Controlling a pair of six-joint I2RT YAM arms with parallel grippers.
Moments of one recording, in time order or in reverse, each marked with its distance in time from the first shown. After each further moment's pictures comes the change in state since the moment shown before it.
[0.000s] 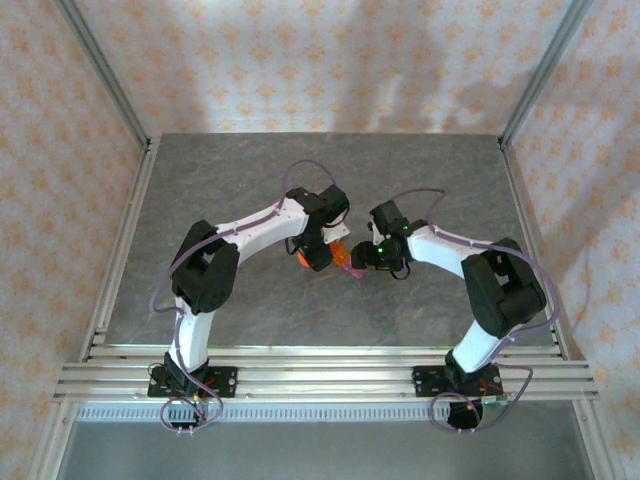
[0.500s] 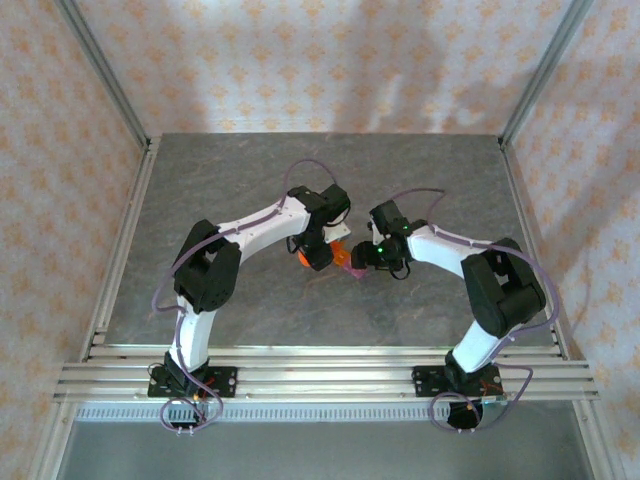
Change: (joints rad) left arm 0.000 0.015 0.027 -0.027 0.000 0.000; right arm 0.000 0.002 0.002 0.000 -0.002 0.000
